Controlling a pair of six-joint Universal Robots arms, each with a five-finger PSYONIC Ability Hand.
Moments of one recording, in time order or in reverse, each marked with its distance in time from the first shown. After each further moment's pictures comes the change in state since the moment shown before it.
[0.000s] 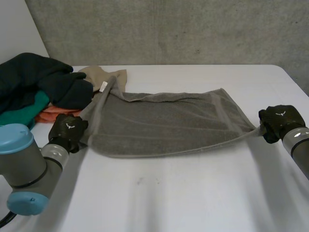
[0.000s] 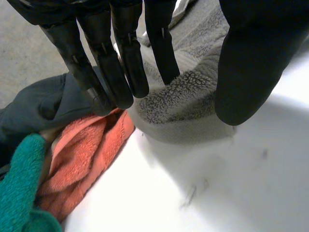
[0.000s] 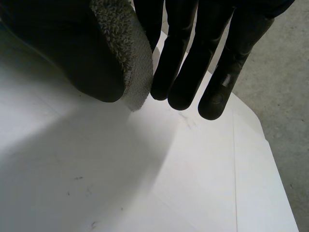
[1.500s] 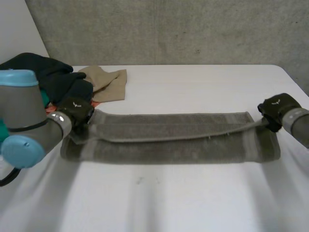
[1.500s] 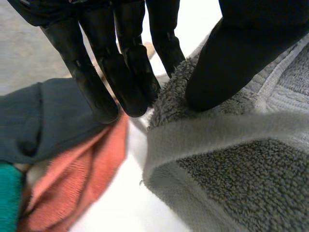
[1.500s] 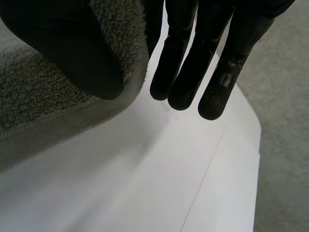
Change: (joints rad) left arm -0.051 -0.125 0.579 -0.641 -0.015 -0.045; right arm 0.008 0.242 -0.456 0.307 0.009 -0.290; left_hand 0.394 0.455 0.447 0.458 0.419; right_hand 0.000 0.000 0.000 0.000 0.000
